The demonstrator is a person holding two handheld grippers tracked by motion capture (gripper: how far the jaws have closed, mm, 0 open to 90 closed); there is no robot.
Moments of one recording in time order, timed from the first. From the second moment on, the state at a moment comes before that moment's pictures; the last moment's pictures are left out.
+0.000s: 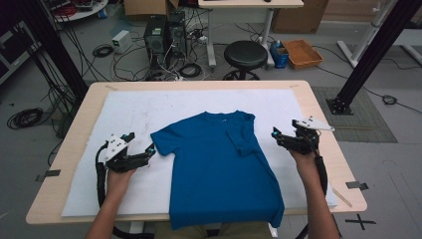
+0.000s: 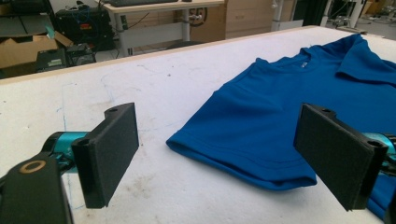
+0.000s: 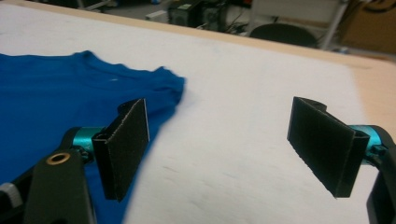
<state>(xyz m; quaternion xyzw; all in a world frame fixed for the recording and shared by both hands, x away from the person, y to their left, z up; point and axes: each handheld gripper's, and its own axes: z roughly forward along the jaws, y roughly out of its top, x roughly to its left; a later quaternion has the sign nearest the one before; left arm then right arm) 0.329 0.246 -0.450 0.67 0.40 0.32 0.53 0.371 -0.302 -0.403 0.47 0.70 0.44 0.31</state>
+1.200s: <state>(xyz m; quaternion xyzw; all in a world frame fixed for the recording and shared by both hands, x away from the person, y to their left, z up) 0.335 0.229 -0.434 0.67 0.47 0.34 0.46 0.351 -0.343 -0.428 0.47 0.70 0.44 0.31</state>
